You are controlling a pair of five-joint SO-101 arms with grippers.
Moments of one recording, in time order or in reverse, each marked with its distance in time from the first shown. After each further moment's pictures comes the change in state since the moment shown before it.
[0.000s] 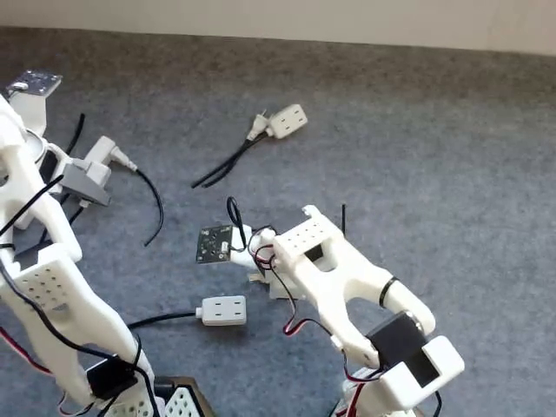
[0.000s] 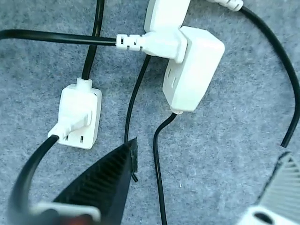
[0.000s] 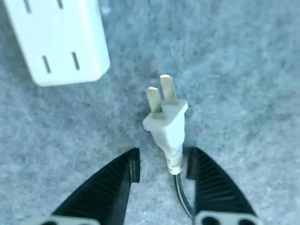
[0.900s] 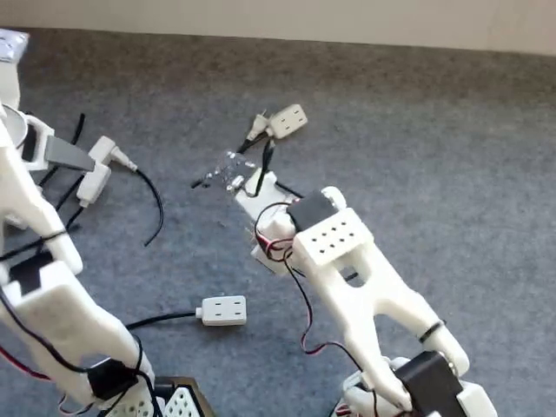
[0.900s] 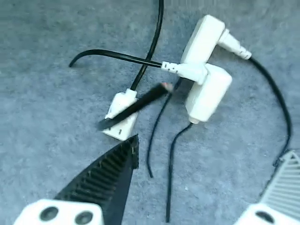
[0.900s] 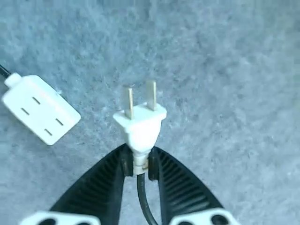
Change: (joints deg) left arm 1.7 -14.8 -0.4 0.2 8.6; right arm 0.3 -16.0 -9.1 12.9 -35.2
